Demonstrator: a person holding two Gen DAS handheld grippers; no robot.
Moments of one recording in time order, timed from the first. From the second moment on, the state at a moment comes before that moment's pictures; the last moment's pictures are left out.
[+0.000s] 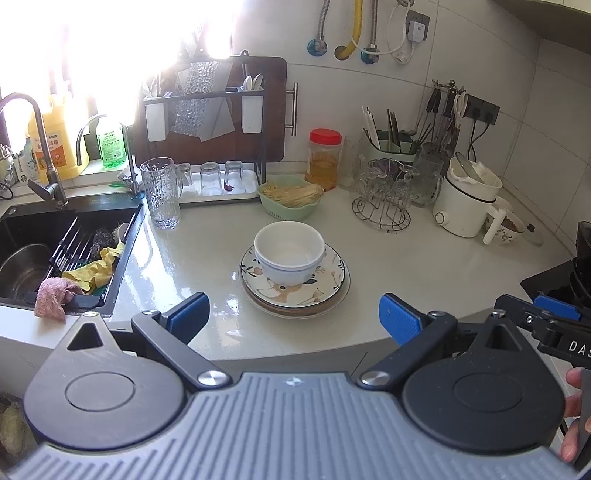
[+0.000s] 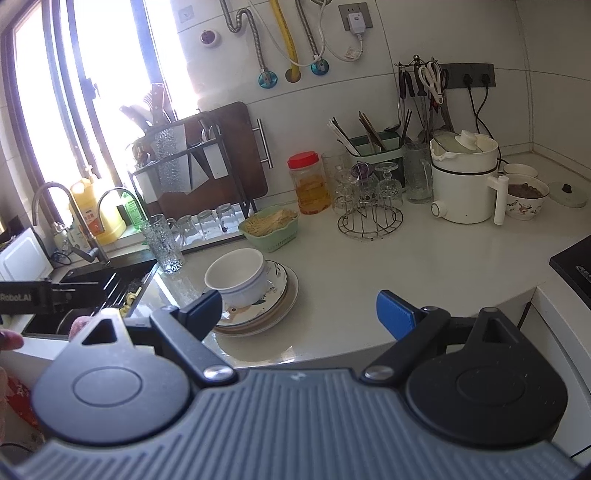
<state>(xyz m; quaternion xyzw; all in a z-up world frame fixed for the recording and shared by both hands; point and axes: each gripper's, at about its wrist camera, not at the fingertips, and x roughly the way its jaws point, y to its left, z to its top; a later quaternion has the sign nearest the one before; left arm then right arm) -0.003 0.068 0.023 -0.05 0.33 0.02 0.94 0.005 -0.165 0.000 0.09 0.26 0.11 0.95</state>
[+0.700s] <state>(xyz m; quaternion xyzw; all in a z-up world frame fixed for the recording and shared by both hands) -0.005 0.066 0.016 -0.07 0.35 0.03 0.93 0.012 -0.151 -0.007 0.08 0.30 0.15 0.94</state>
